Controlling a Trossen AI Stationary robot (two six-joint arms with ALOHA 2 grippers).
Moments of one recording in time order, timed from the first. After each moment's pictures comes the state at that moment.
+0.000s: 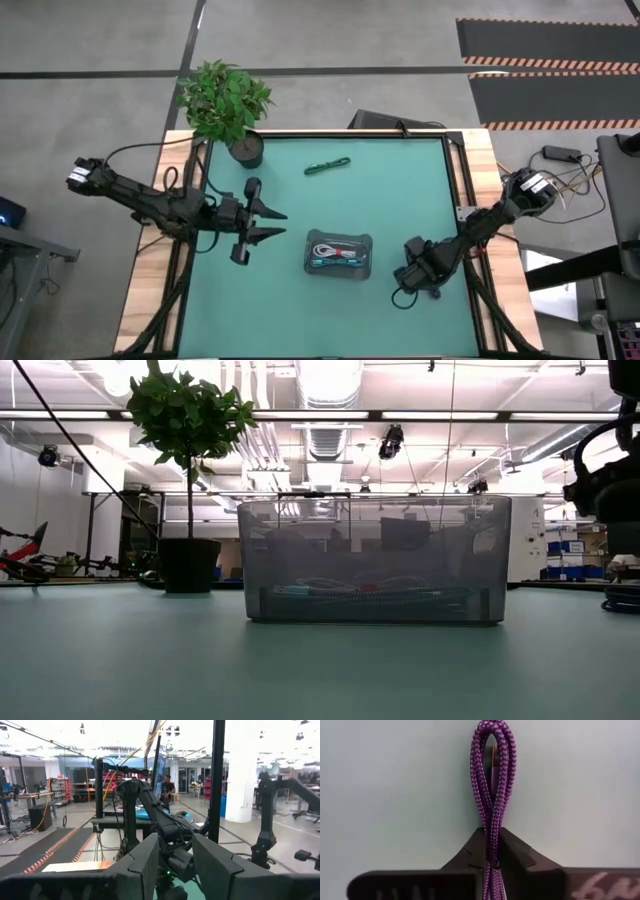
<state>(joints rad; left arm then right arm) -0.32 0.96 0.74 0.44 -0.21 0.03 0.60 1.58 0.80 -0.86 -0.04 1.72</state>
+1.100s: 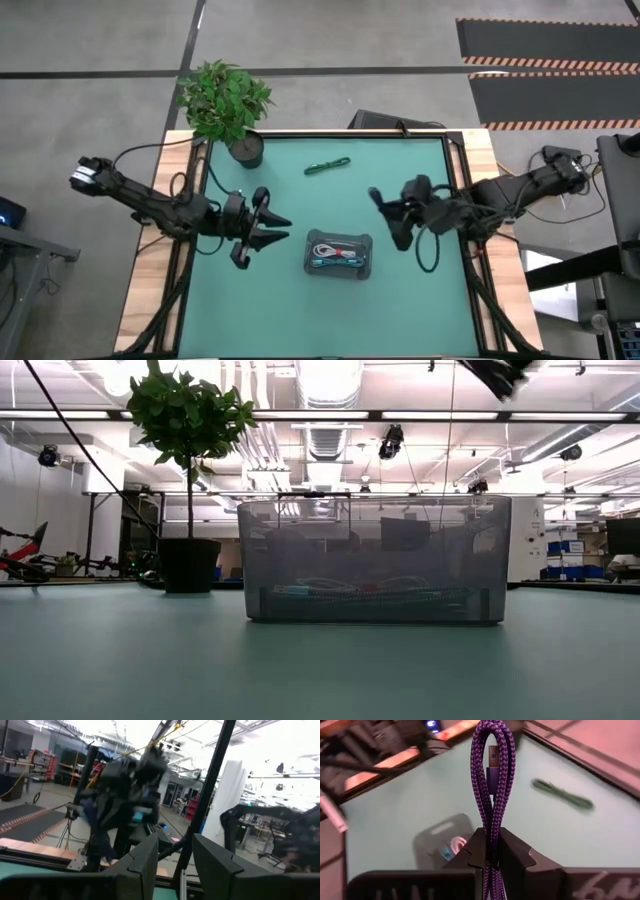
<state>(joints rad) -0.35 1.03 0.71 0.61 -0.22 -0.26 0.36 1.17 1.23 -0.77 0.55 0.70</state>
